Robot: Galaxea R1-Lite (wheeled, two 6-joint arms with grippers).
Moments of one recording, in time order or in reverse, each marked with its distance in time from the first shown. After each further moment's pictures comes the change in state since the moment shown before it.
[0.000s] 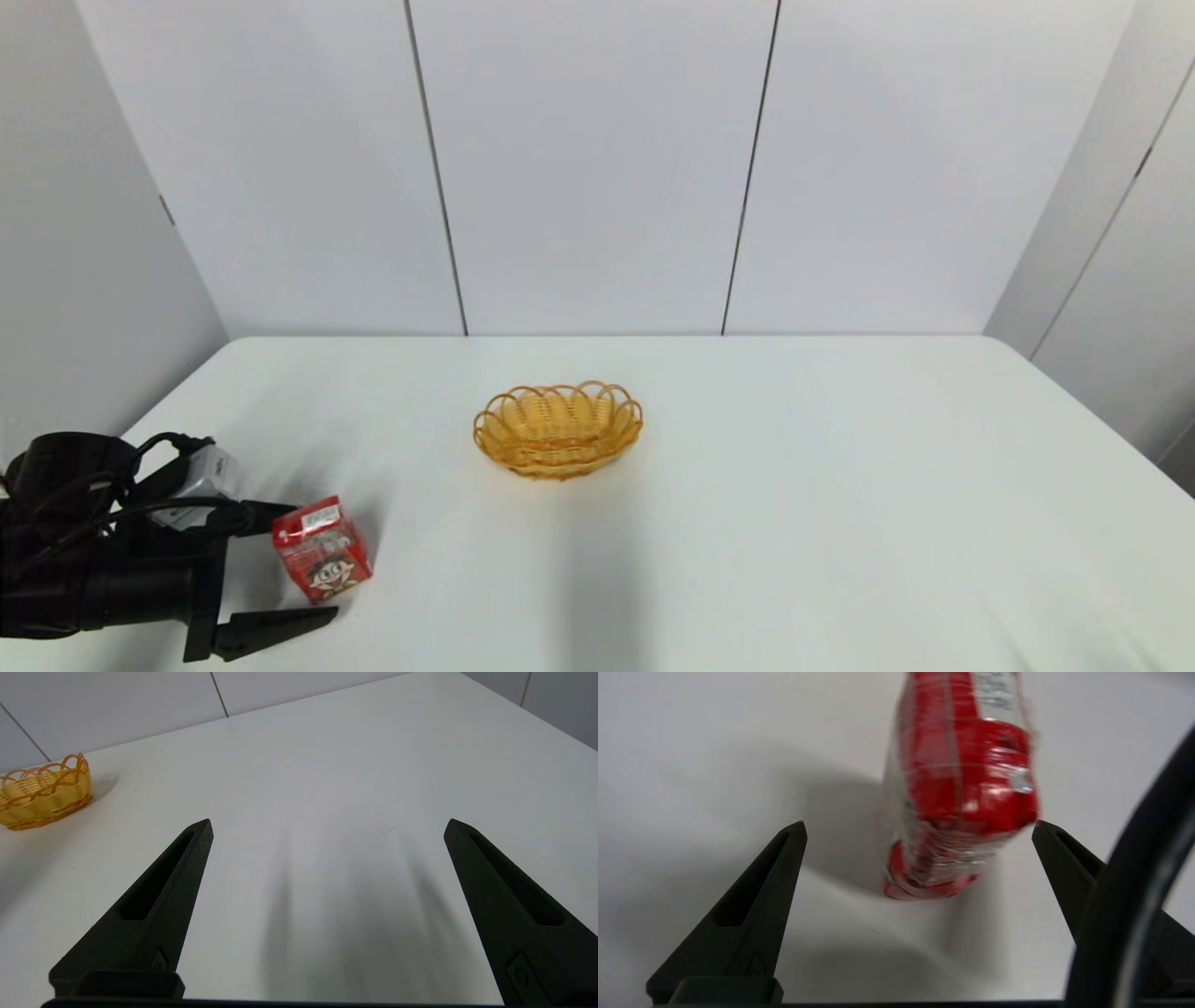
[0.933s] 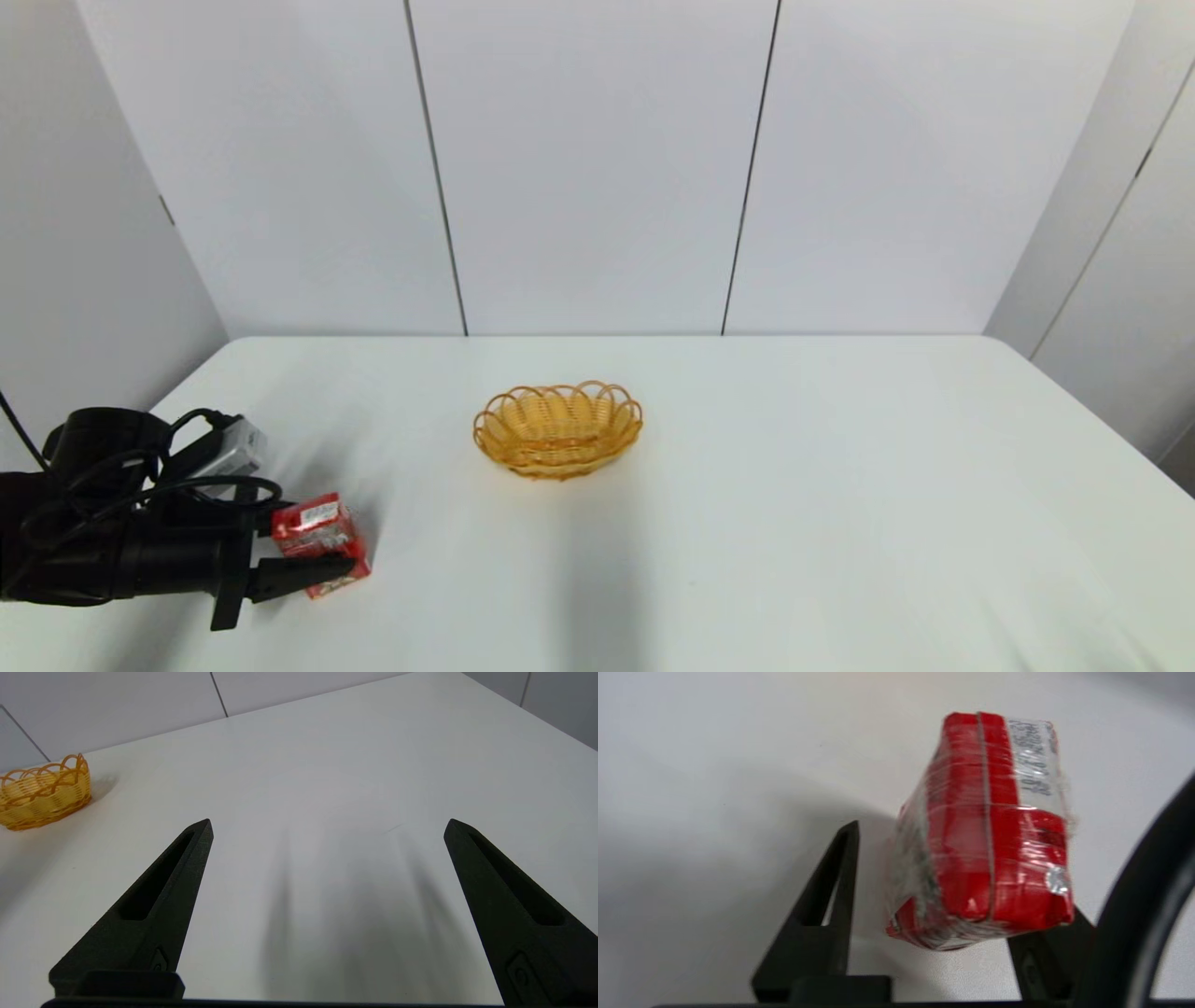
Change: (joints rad) left arm -0.062 0.035 -0.060 -0.011 0.013 -0.106; right arm 0.000 0.000 0.000 0.000 0.000 0.000
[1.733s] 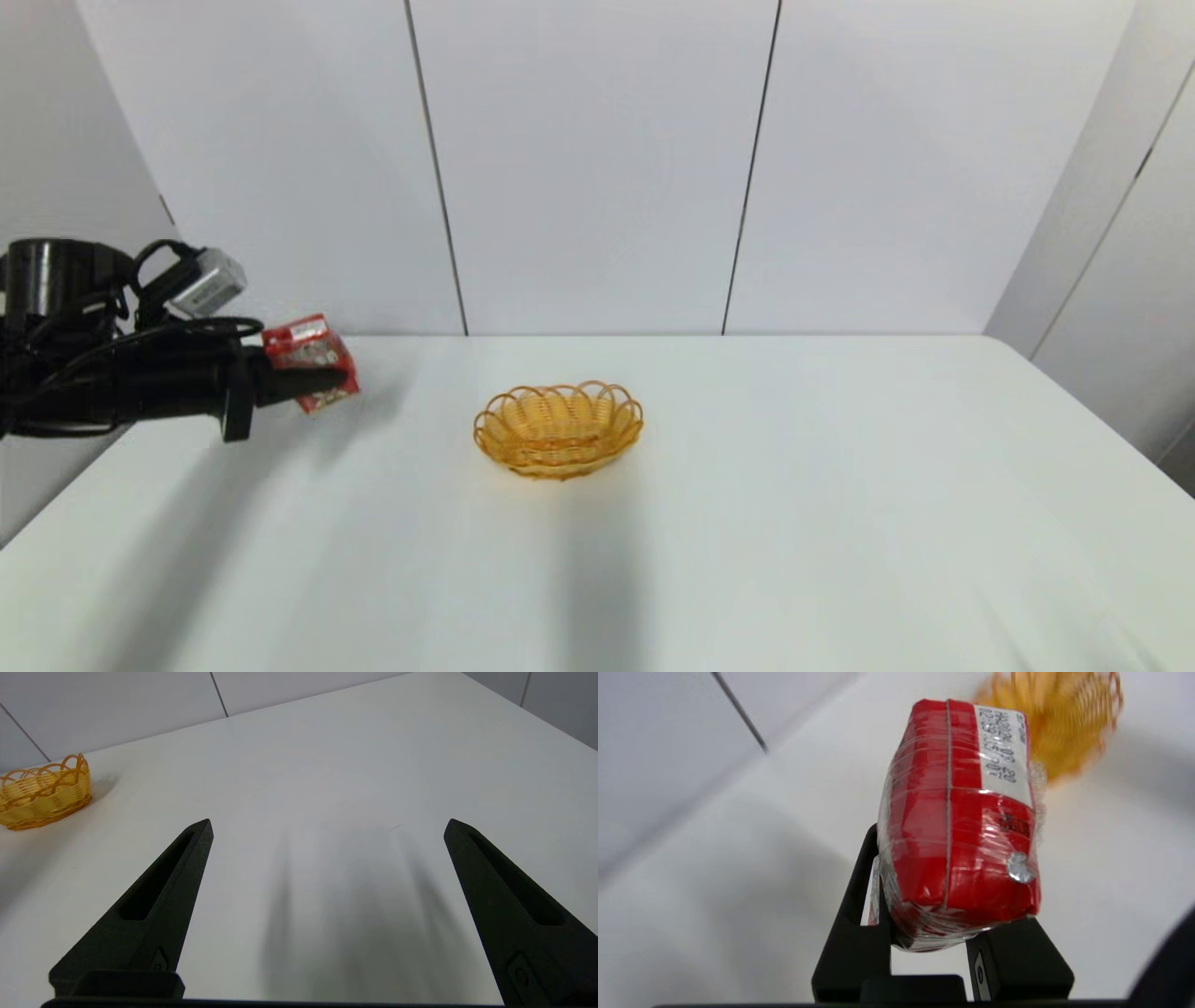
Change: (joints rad) left arm -0.040 -0.048 -0.448 0.008 0.110 -0.295; right arm 0.000 0.000 0.000 0.000 0.000 0.000
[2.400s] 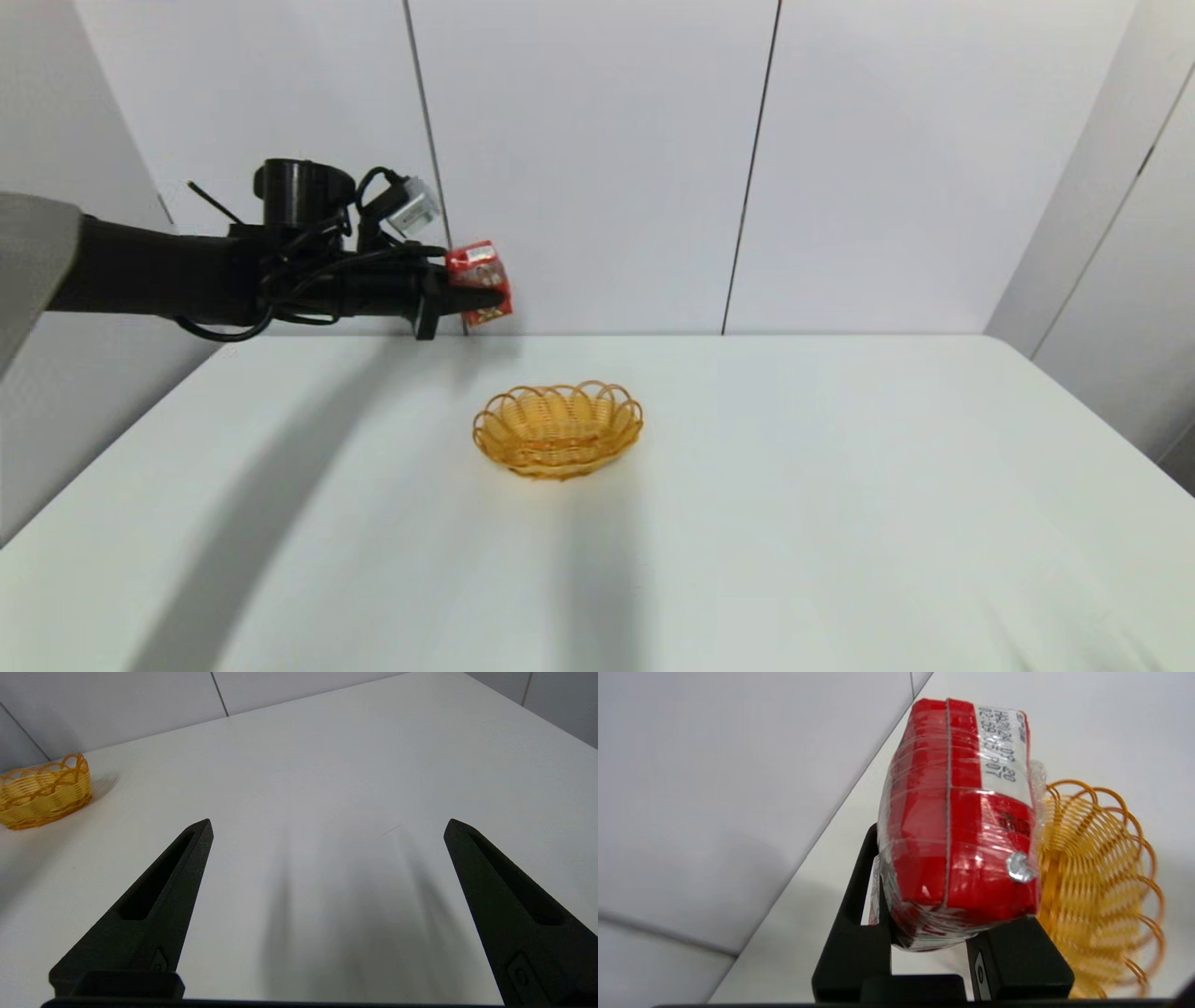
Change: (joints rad) left arm -0.325 0.347 -0.537 0.016 0.070 -0.106; right arm 0.000 0.000 0.000 0.000 0.000 0.000
